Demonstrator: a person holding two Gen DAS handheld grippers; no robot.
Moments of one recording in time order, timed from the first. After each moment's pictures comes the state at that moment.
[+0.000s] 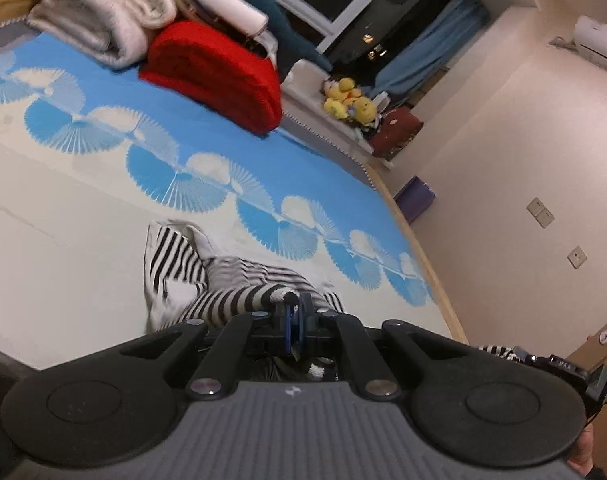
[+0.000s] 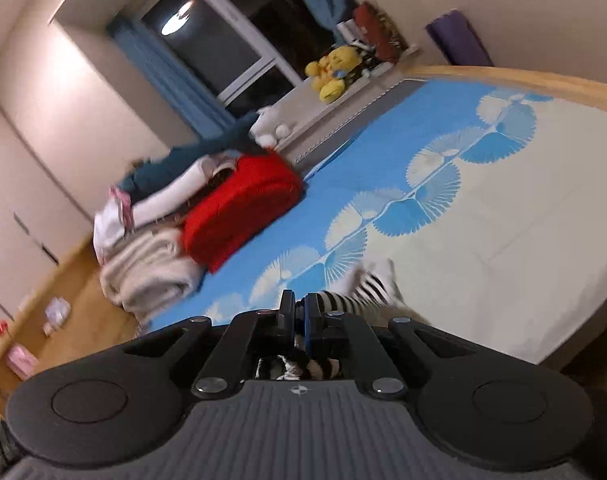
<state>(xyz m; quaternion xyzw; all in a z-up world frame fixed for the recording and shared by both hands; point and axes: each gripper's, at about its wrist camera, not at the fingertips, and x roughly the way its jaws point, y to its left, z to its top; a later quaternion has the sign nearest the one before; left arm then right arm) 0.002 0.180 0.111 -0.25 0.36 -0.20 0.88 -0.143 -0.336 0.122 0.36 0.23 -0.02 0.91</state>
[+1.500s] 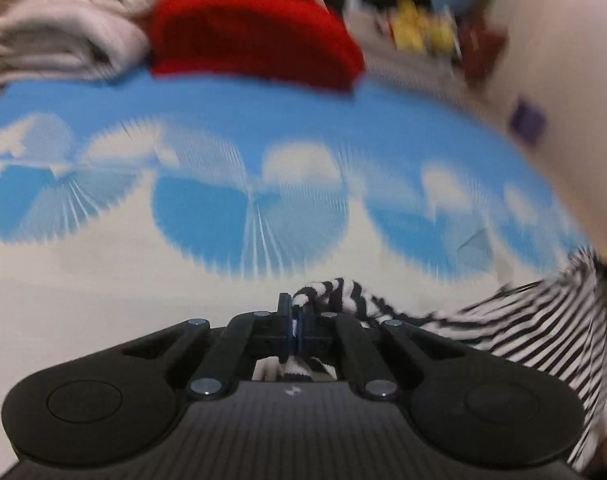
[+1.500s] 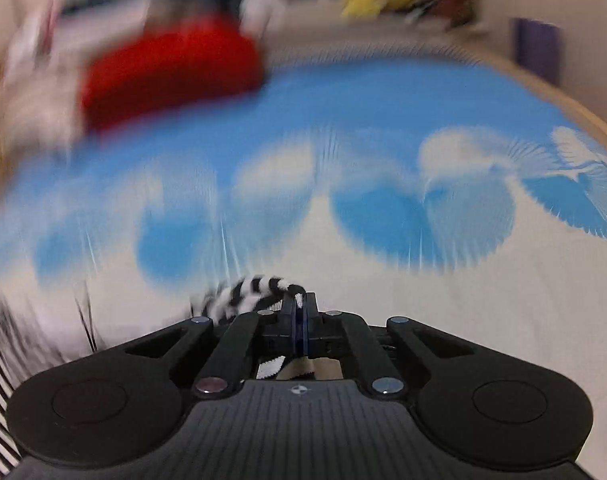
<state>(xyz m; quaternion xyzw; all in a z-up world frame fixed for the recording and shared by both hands) 0.290 0.143 -0.043 -0.07 0.39 -0.11 0.91 0.201 -0.336 -0.046 0.12 0.34 -0.03 0.93</state>
